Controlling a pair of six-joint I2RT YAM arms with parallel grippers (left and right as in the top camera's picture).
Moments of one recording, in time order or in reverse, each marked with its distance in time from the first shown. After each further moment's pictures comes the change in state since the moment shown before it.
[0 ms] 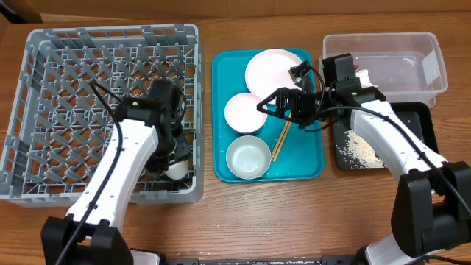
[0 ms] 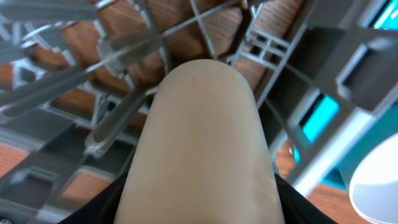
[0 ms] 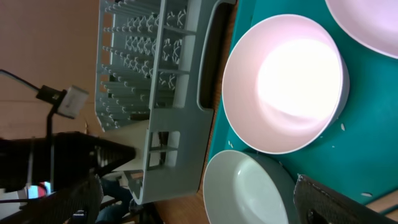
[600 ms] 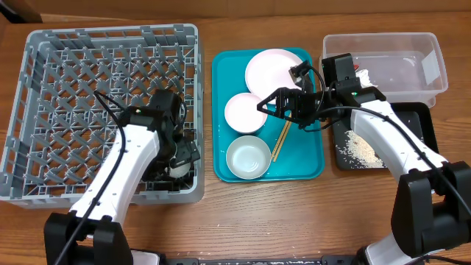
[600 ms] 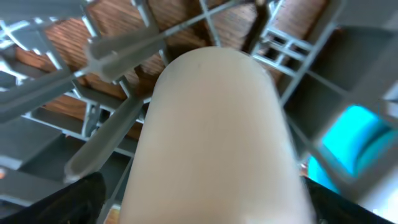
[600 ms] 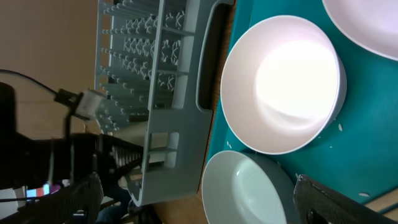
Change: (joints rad) left arm 0.005 0.000 -0.059 0.062 0.000 0.000; right arm -0.001 0.000 0.000 0.000 0.004 0.000
